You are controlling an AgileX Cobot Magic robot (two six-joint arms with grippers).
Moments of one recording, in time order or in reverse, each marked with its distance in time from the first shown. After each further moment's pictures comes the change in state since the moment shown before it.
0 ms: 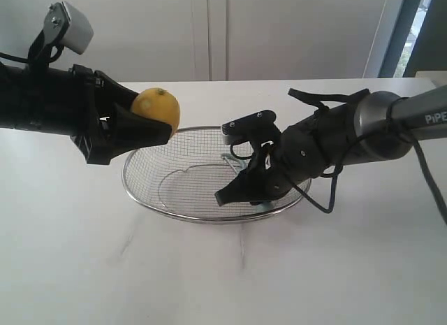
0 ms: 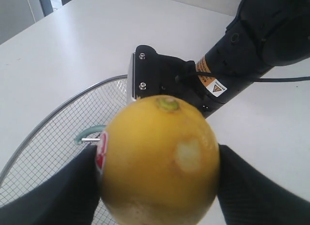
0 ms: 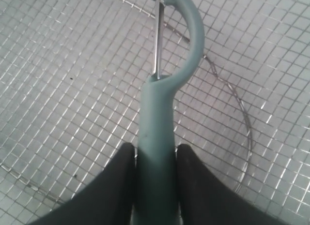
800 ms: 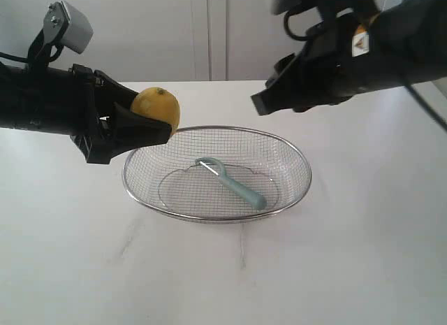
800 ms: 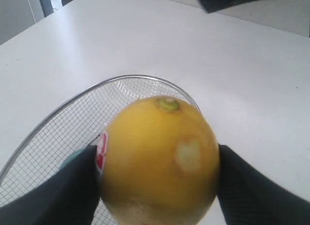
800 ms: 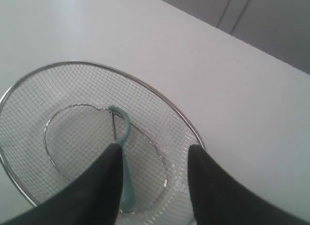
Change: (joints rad) left arm 0.000 0.000 0.000 -0.002 0.000 0.000; right arm 0.000 -0.607 0.000 -0.063 0.231 -0.121
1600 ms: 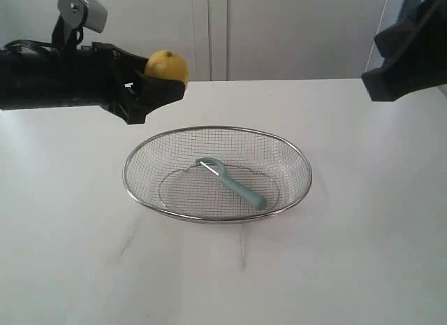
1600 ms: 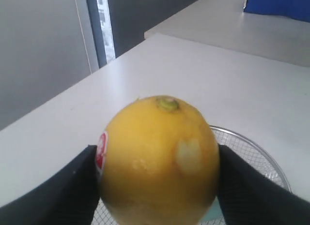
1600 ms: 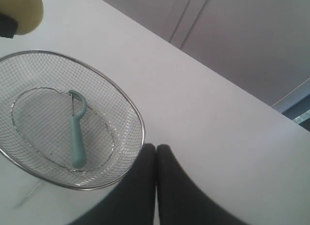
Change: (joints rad) left arm -0.001 0.189 -0.091 -0.395 -0.083 0.366; right arm 0.000 -0.331 0.000 -0.147 0.271 -0.027
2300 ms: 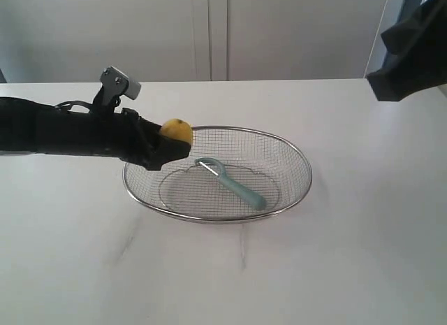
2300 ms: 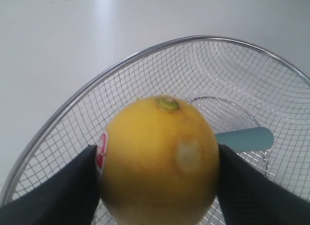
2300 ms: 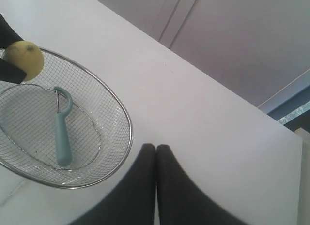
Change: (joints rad) left arm 0.000 0.293 -0.028 -0.005 -0.023 0.000; right arm 0.000 0.000 0.000 -0.049 0.002 0.016
